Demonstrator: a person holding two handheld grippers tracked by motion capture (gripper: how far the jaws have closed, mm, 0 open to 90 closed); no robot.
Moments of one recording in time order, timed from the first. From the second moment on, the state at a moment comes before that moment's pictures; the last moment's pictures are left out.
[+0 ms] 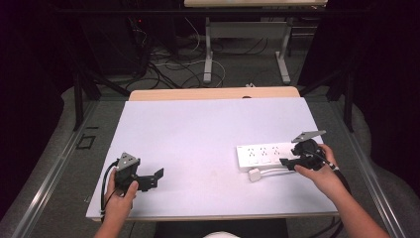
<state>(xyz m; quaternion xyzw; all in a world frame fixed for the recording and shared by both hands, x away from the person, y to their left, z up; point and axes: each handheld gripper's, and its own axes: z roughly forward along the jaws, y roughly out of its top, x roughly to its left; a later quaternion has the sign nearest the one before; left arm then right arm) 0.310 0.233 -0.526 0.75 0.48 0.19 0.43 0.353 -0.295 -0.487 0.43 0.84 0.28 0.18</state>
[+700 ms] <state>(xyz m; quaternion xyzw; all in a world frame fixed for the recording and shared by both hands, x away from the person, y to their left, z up) 0.311 0.232 -0.527 0.75 0.48 0.18 0.43 0.377 -0.289 -0.495 0.46 0.83 0.26 0.16</state>
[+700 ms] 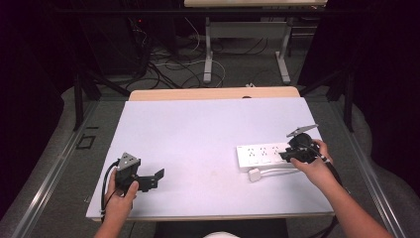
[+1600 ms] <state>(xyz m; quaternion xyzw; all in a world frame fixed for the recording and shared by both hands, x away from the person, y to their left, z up) 0.311 0.231 -0.529 0.74 0.48 0.19 0.43 0.388 -0.281 -0.507 0.52 0.81 0.24 0.14</state>
